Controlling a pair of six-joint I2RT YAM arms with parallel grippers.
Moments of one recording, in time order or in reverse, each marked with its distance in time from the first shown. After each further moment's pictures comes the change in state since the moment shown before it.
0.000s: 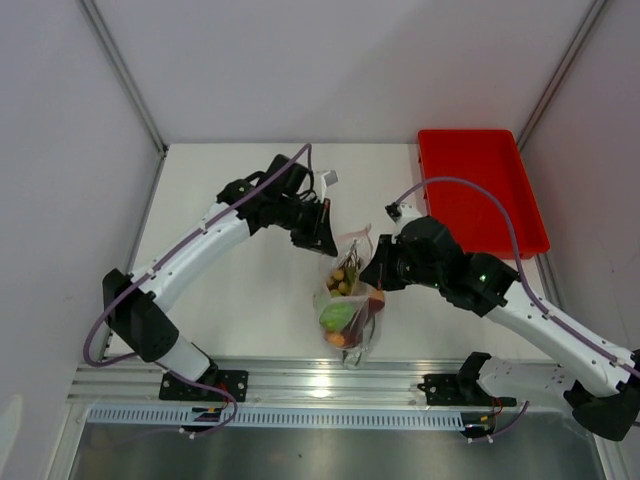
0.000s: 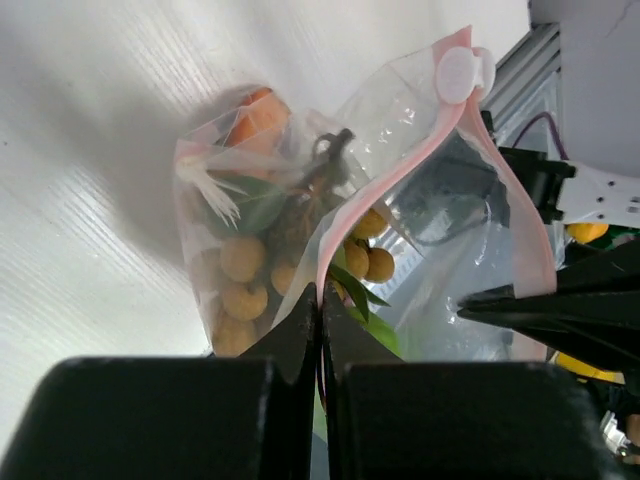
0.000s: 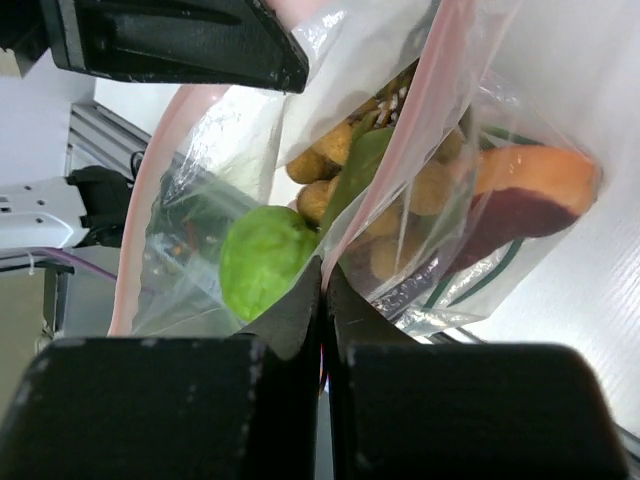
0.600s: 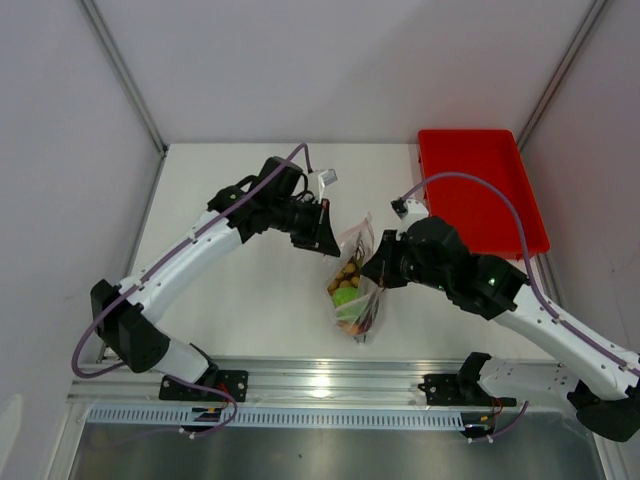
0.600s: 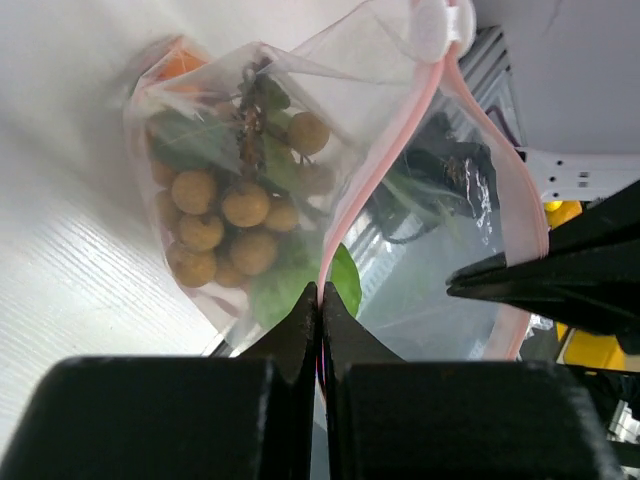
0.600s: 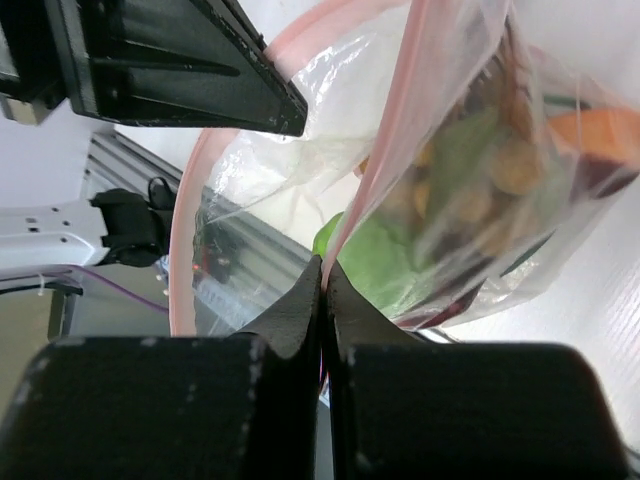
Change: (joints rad) left arm -0.003 -0.089 -0.004 0.052 0.053 -0.001; right arm 0.035 -0.035 0.071 -0.005 0.079 -0.001
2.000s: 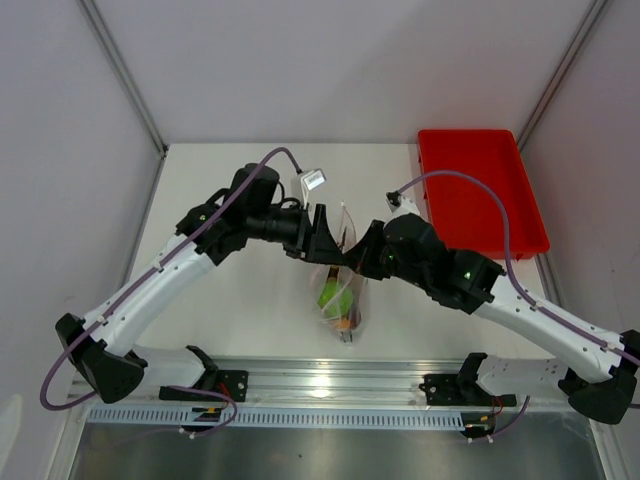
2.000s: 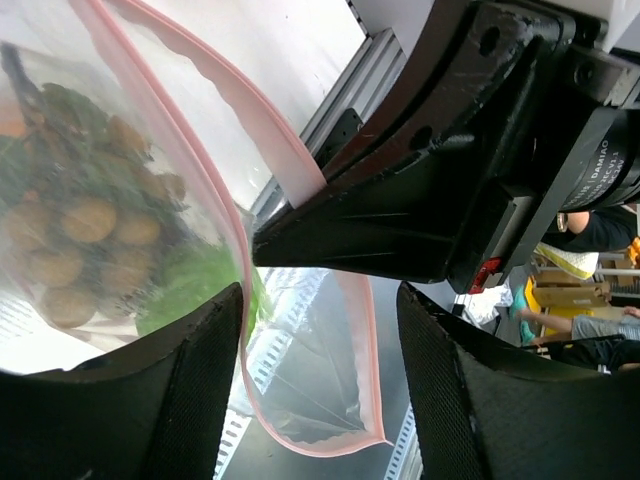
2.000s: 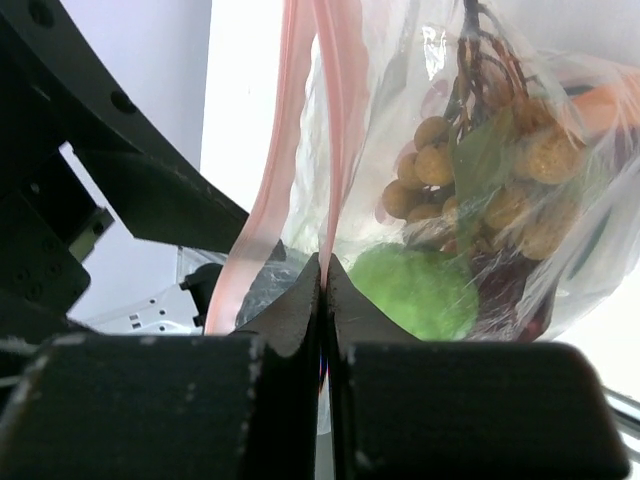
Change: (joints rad) left arm -0.023 -0.175 -0.092 0.108 0.121 -0.071; right arm 0.071 0.117 0.030 0.105 0.137 0.285
